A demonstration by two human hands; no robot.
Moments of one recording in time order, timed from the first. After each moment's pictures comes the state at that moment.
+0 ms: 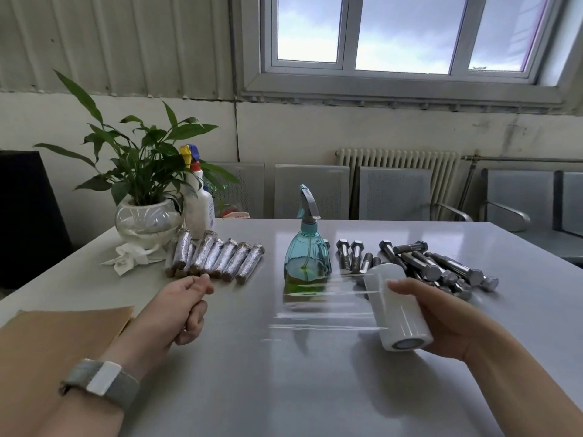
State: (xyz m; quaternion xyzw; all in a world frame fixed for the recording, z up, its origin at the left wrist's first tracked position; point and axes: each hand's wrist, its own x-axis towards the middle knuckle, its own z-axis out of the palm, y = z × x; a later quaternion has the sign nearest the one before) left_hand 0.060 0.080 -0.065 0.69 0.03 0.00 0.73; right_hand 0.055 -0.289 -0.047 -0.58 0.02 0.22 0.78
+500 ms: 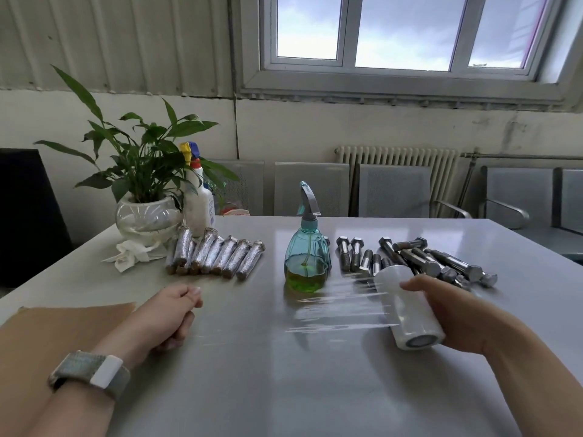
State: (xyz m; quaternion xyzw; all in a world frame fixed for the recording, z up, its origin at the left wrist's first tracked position) left_hand 0.068 0.104 -0.079 0.81 0.08 -0.02 0.57; right_hand 0.054 -0.307 -0.045 -0.65 0.06 0.19 0.73
